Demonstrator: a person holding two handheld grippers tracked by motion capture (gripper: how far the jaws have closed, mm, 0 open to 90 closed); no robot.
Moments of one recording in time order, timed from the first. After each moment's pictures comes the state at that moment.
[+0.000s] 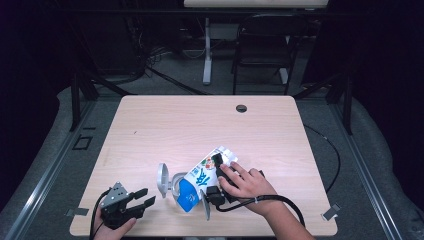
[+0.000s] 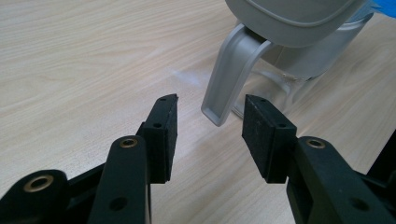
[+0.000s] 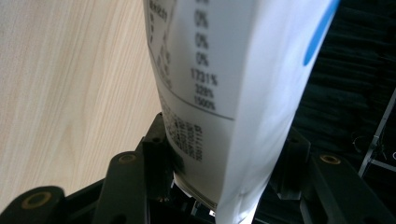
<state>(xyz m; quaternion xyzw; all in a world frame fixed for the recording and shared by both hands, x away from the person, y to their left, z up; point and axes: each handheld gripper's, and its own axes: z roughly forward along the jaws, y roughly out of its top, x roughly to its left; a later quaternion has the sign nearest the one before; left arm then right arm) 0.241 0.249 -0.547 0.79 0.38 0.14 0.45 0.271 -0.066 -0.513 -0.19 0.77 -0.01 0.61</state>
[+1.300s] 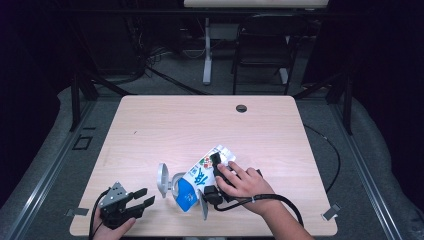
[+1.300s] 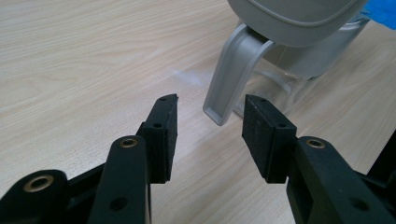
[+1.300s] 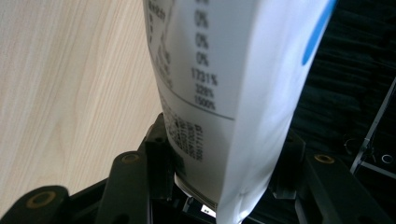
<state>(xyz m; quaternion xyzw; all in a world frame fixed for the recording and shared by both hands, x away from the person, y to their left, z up) 0.241 0.252 -0.547 0.79 0.38 0.14 0.45 0.272 -0.059 -0.511 -0.20 0.76 -0.03 0.62</state>
